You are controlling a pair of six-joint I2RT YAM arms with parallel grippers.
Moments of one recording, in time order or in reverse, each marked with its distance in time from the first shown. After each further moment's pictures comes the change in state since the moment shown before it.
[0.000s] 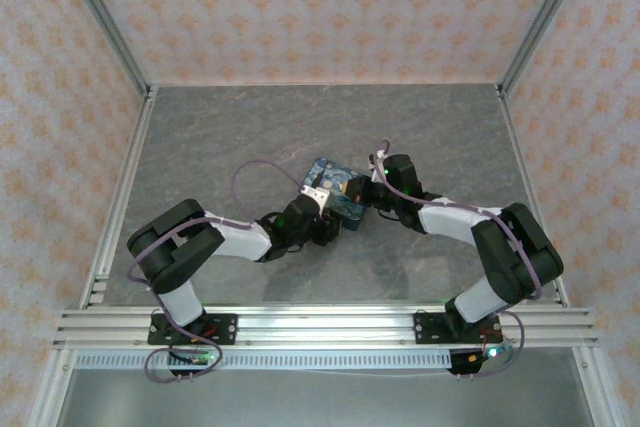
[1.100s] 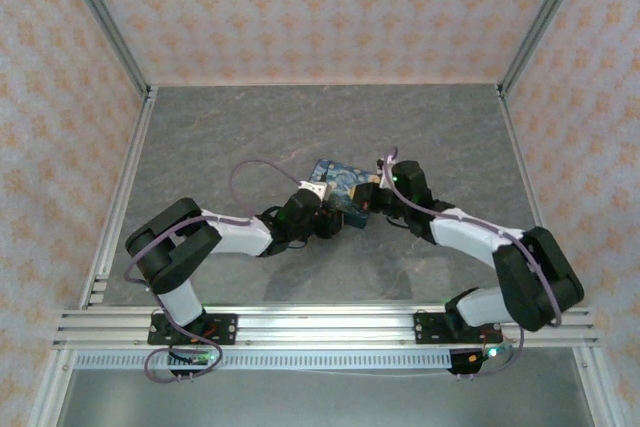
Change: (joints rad) left arm 0.016 -0.009 0.047 -0.049 0.076 -0.208; right arm 0.000 -0.195 -0.078 -0.106 0.052 -0.060
